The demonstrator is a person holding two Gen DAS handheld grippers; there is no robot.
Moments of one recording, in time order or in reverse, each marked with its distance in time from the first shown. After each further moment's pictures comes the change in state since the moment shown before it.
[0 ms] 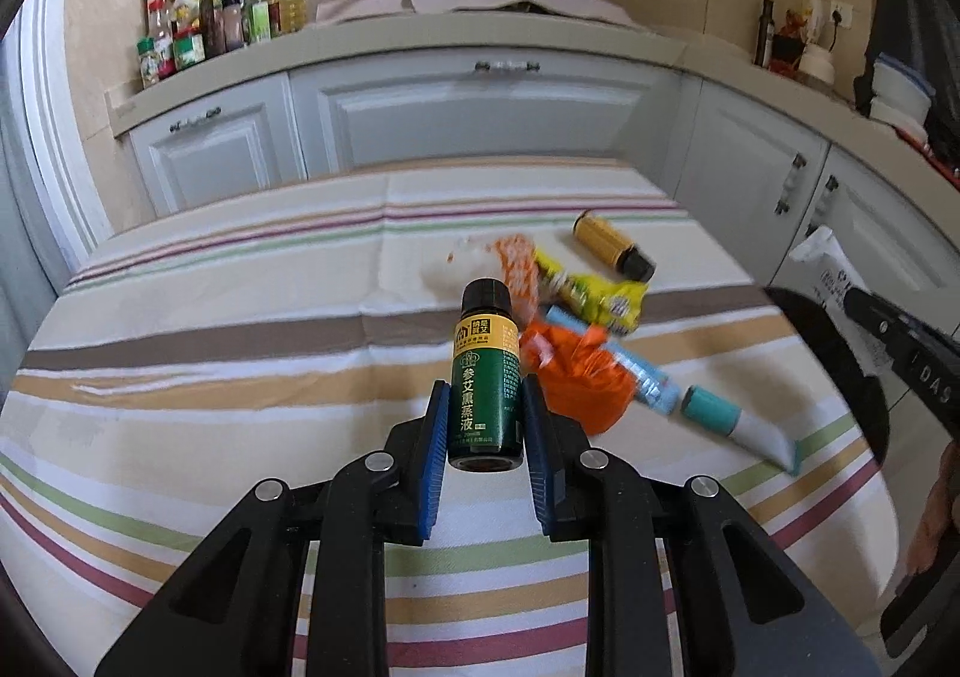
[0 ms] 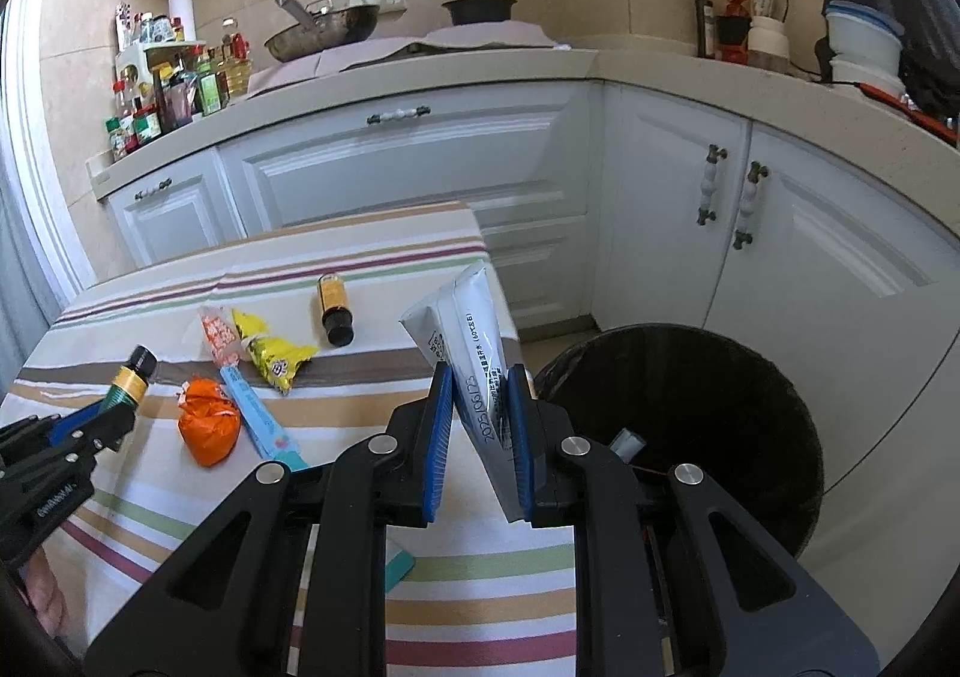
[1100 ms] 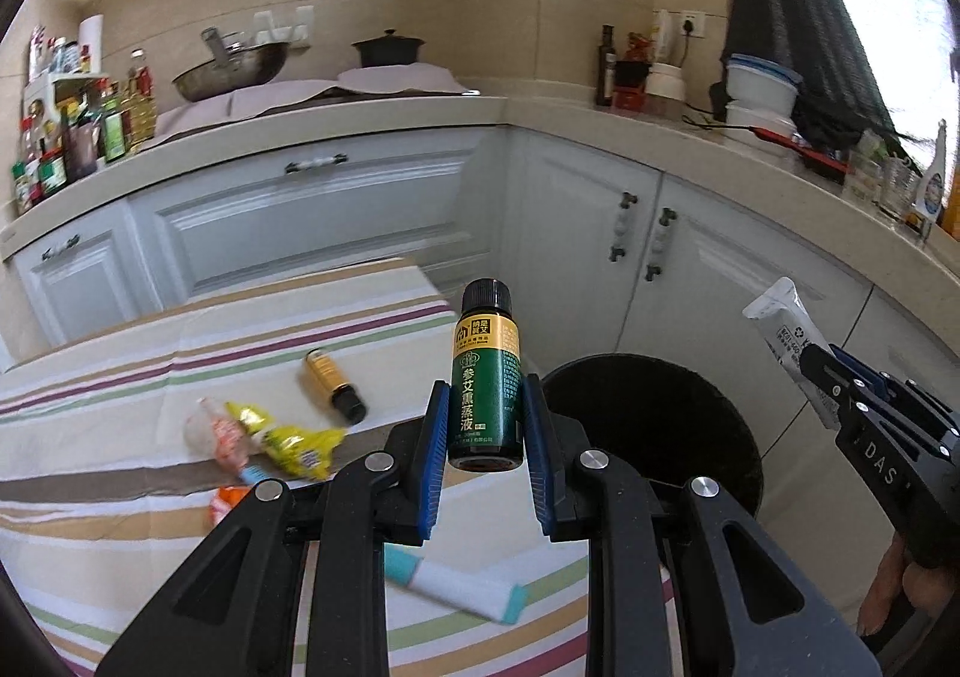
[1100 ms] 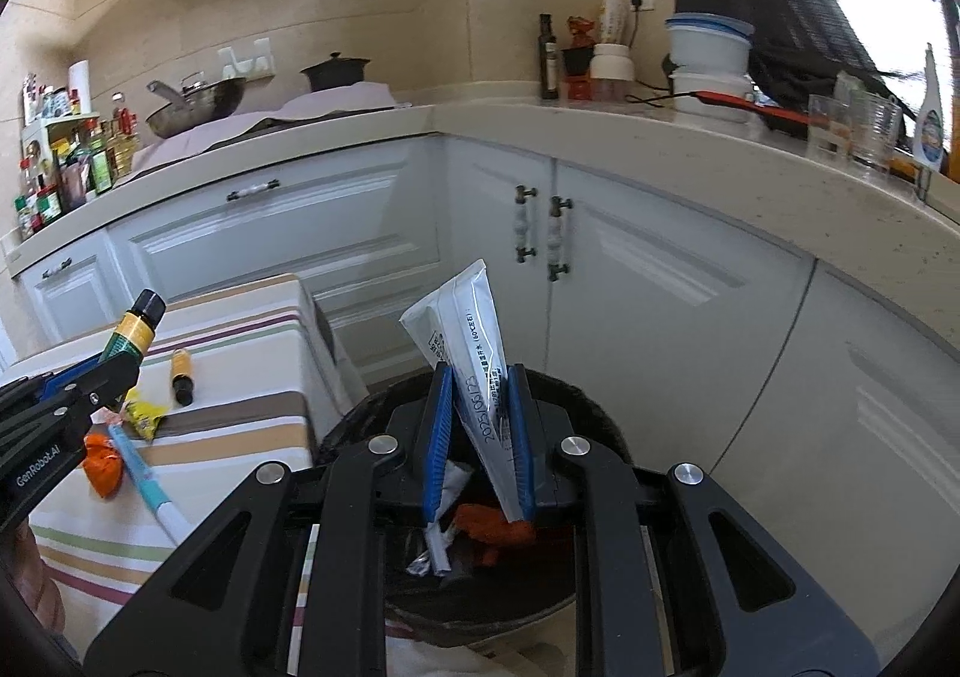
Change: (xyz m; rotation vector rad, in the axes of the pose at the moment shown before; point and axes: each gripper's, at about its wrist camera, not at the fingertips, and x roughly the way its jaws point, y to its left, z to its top) left arm -0.011 -0.142 0.044 0.163 -0.145 -0.248; right arm -0.056 -0.106 0.005 0.124 -0.113 -0.255
